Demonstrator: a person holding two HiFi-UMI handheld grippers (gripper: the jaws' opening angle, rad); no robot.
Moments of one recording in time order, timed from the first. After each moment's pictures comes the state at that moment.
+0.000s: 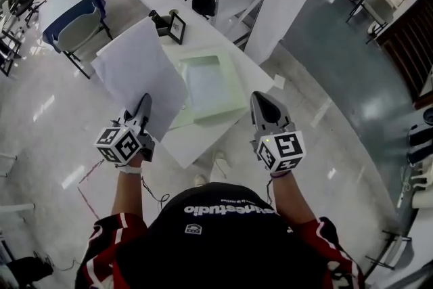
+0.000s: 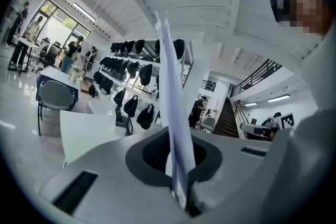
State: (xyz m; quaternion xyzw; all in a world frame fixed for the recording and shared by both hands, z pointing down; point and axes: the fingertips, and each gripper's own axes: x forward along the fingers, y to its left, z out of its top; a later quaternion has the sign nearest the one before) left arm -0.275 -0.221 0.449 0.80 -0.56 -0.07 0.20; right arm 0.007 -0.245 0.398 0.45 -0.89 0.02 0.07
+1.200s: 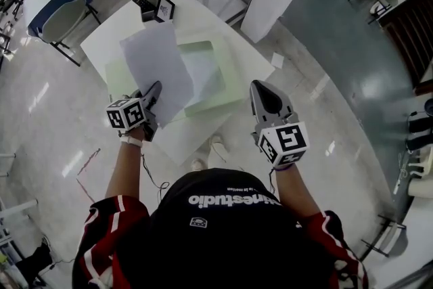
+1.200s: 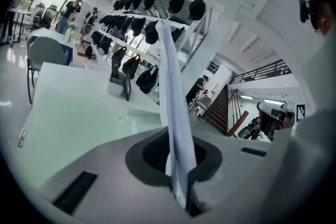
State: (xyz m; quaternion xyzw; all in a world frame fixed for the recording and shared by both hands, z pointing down) left arm -0.241 -0.315 0.594 0.80 -0.48 0.01 0.36; right arm 0.017 -0.293 0.434 0.45 -0.89 0.05 0.11
